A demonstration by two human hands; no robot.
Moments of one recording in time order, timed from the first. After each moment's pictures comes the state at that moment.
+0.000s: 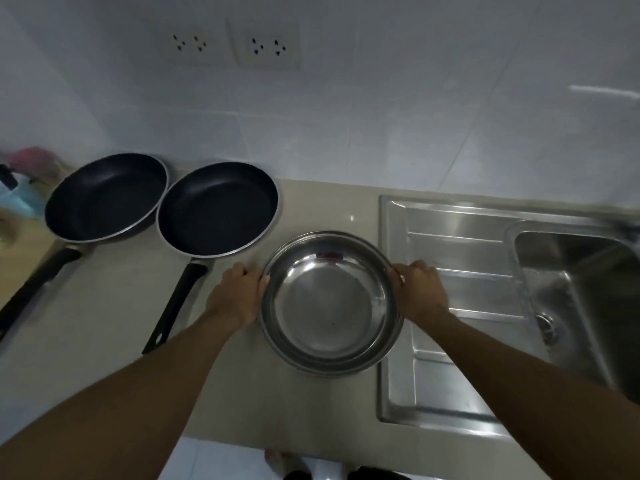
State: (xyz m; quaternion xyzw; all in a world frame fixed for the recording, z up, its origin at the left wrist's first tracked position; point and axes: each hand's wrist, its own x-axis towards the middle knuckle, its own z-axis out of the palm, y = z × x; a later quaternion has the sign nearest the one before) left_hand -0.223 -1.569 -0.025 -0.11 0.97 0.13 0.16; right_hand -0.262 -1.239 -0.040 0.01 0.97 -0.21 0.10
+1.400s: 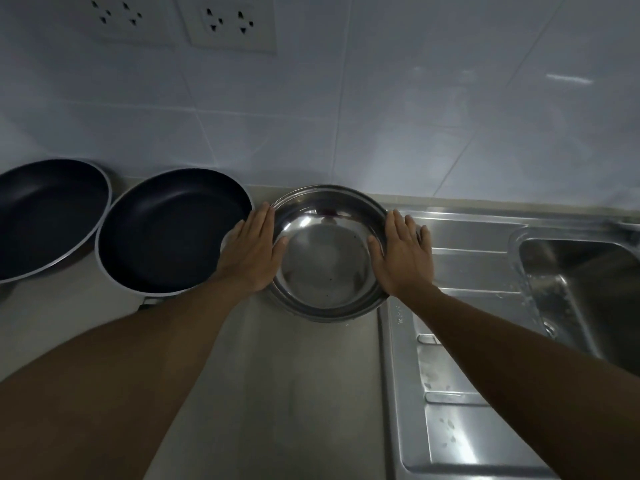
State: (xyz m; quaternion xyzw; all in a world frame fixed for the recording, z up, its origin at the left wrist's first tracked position) left_hand -0.378 -1.555 -0.065 0.05 0.99 0.07 0.06; right_hand -0.374 -1.272 -0.062 0.00 1.00 -0.10 0.02
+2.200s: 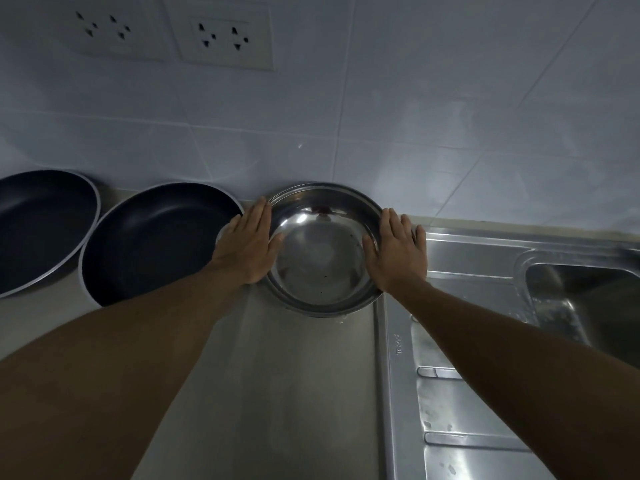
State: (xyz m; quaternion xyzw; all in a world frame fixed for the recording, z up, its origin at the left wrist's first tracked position) left_hand -0.440 -1.561 -0.071 0.07 0.99 0.05 0.08; right_hand -0.433 -1.274 -0.070 0.00 1.00 -0.07 0.02
